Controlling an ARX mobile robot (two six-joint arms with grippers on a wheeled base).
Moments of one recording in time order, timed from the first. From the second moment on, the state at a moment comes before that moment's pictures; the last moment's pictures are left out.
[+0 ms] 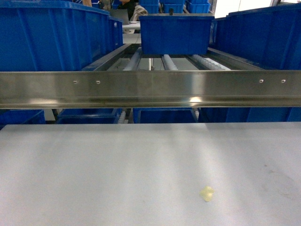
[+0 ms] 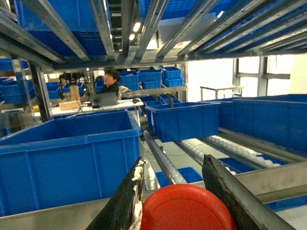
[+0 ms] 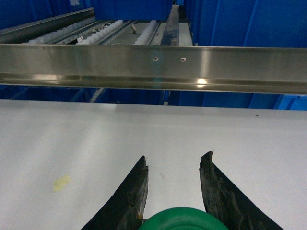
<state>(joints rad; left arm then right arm) -0.16 0.64 0.35 0.55 -0.02 0.06 -0.57 1.01 0.31 0.39 -0.68 -0.16</state>
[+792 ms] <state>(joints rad) -0.16 0.64 0.35 0.55 -0.02 0.06 -0.57 1.01 0.31 0.39 -0.69 -0.16</state>
